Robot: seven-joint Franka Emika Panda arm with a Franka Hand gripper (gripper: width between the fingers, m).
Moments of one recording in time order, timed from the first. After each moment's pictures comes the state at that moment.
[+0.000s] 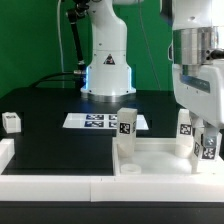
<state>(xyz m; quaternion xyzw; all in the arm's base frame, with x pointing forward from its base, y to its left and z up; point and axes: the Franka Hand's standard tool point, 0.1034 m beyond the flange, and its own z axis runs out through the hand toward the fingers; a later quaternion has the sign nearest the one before) 0.627 0.117 0.074 -0.73 0.68 -0.01 0.06</state>
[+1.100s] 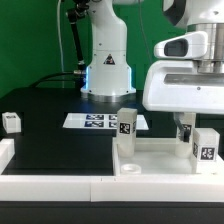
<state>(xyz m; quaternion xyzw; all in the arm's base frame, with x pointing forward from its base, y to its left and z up) 0.637 0.120 0.078 -0.99 0.09 -0.07 0.00</state>
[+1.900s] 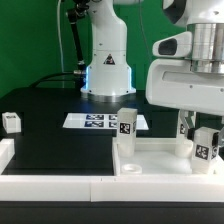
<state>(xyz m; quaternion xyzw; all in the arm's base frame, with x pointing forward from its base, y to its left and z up) 0.633 0.112 0.077 -0.89 0.45 -0.05 0.01</state>
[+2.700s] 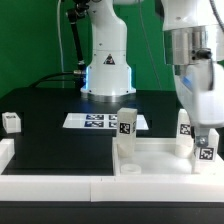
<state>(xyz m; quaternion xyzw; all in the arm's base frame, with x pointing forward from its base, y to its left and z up) 0.625 0.108 0.075 -0.62 0.78 0.03 0.07</state>
